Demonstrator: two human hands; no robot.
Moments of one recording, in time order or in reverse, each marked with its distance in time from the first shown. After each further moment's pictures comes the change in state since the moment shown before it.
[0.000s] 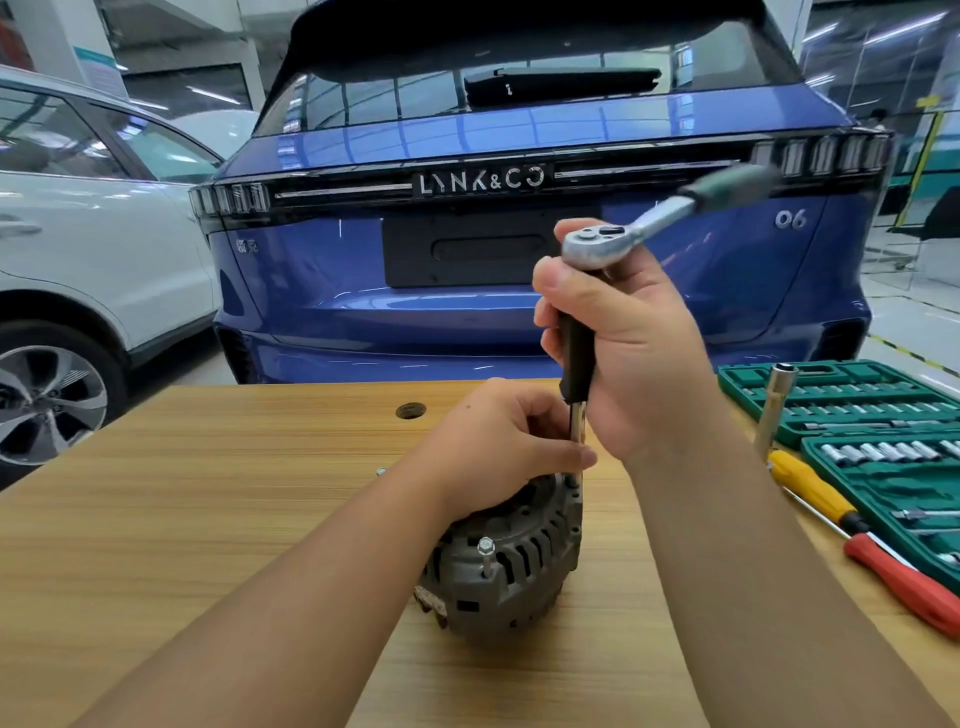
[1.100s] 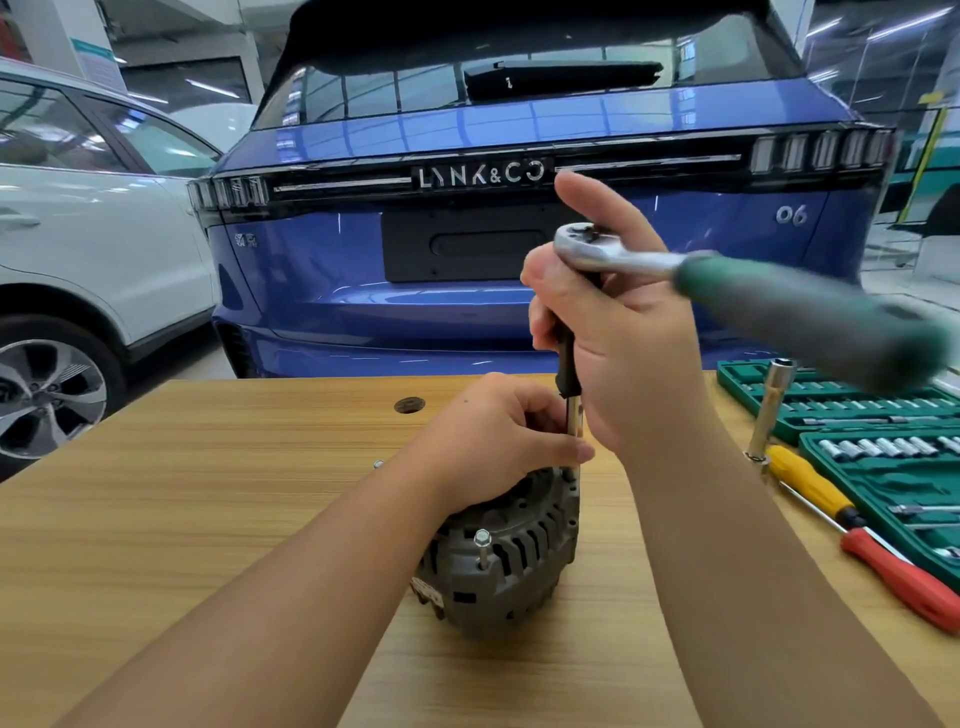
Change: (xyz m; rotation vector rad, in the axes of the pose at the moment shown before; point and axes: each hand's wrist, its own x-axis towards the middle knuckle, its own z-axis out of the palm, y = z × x) left_hand -0.001 -0.002 0.000 -0.008 -0.007 0.005; right_hand 0.002 0.007 0.002 -0.149 -0.074 -0.265
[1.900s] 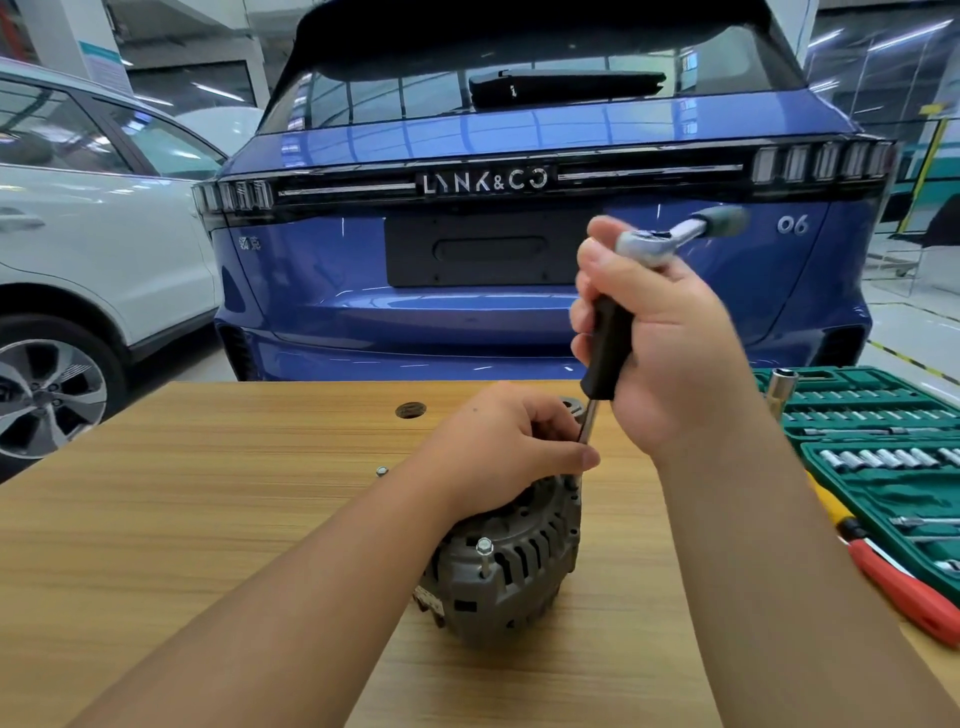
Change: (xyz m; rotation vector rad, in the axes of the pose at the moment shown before) left_hand 0.003 -0.001 0.003 0.085 0.007 -0.012; right_hand 0.004 -0.014 -0.013 0.119 0.172 0.341
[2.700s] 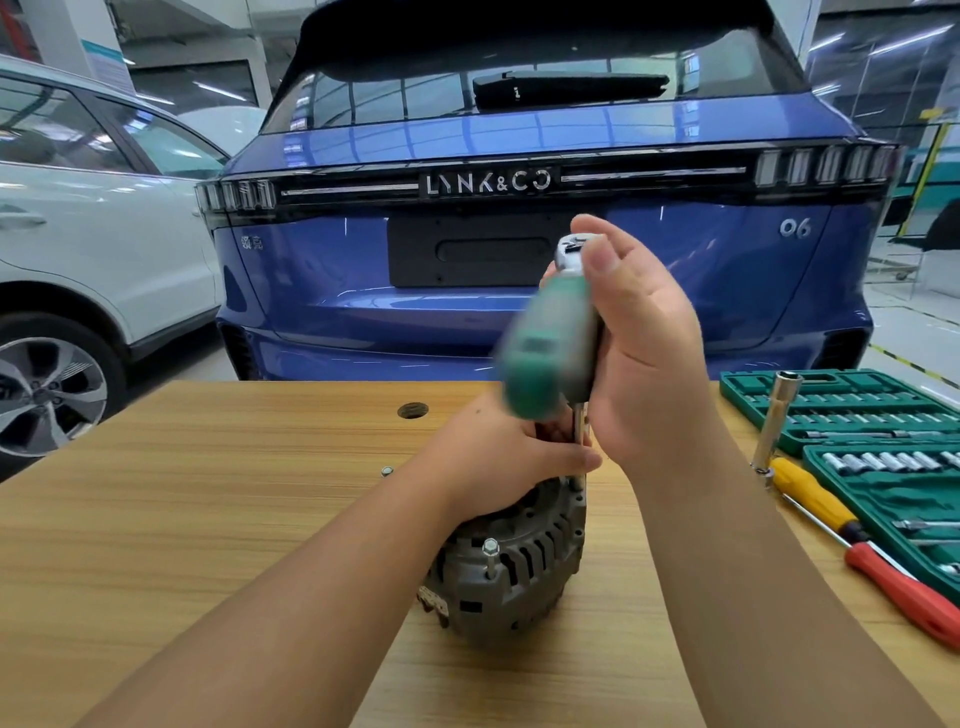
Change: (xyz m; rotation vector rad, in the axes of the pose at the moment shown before) left_hand -0.002 -0.001 -0.001 -0.050 0.006 -0.004; right_hand -0.008 0.004 0.018 -0.019 -0.080 -0.111
